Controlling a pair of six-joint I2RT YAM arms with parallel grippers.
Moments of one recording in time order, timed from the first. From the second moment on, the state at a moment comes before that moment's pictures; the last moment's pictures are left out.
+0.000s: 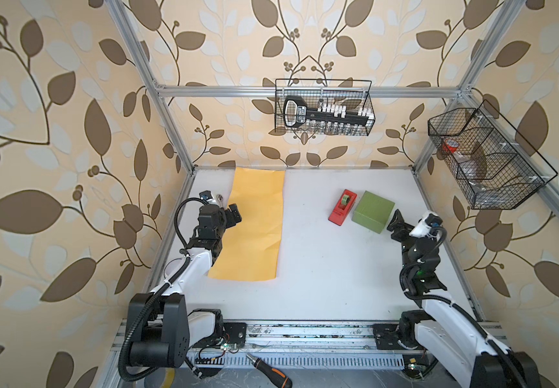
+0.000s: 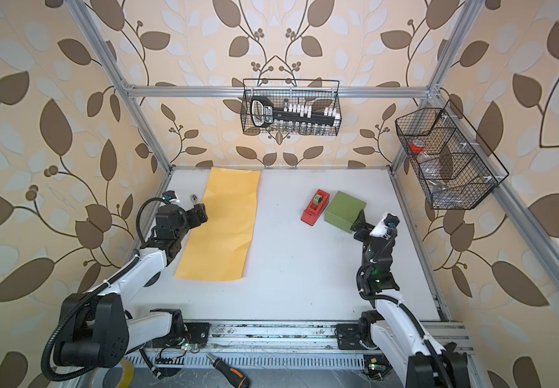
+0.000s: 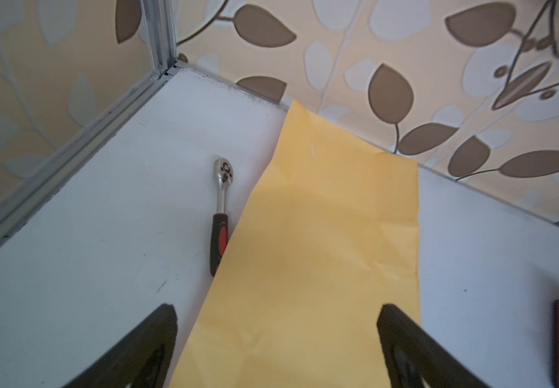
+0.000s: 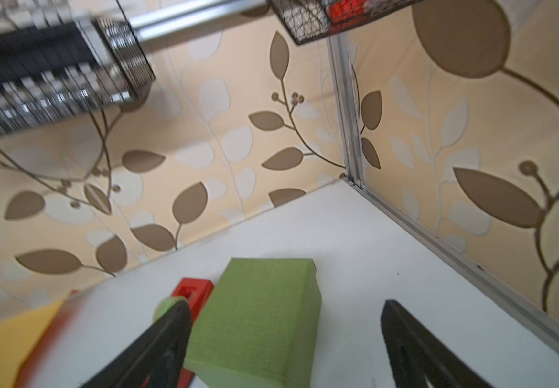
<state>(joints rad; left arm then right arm) -0.01 1.21 0.65 0.09 -0.02 -0.44 0.07 0.80 0.27 0.52 0.35 0.35</state>
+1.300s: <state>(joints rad) -0.44 2.61 2.31 -0.71 -0.46 -0.14 0.45 1.01 0.48 0.14 0.16 0.42</state>
